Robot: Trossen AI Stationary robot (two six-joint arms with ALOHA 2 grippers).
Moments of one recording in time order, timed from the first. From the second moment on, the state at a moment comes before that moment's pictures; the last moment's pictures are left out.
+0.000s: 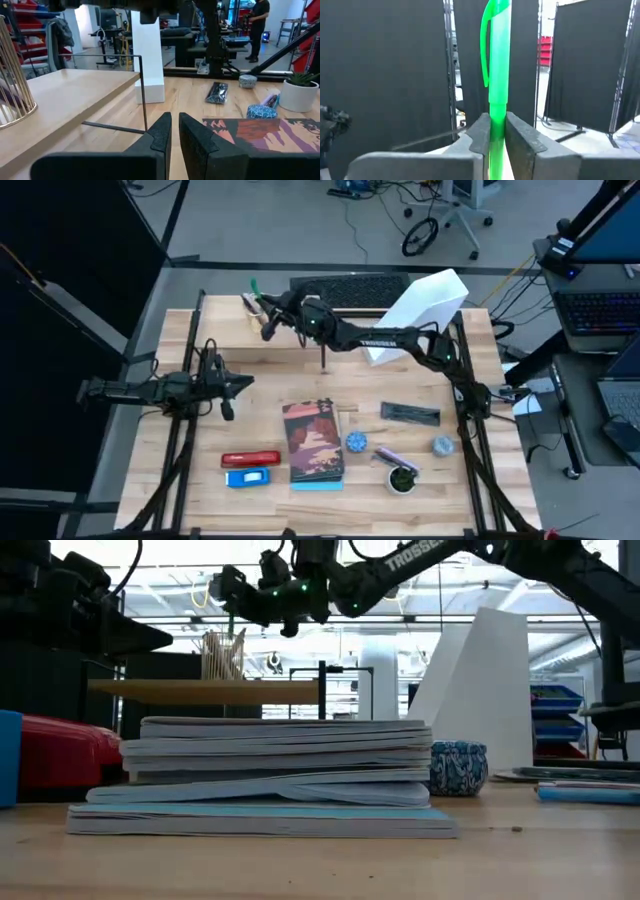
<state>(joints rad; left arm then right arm) -0.05 0.08 0.01 0.05 -0.29 0.03 -0.29 2.27 1.89 0.49 0.24 0.04</state>
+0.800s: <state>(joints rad) -0.05 0.08 0.01 0.05 -0.29 0.04 -0.26 1.95 1.89 -0.20 0.17 0.10</state>
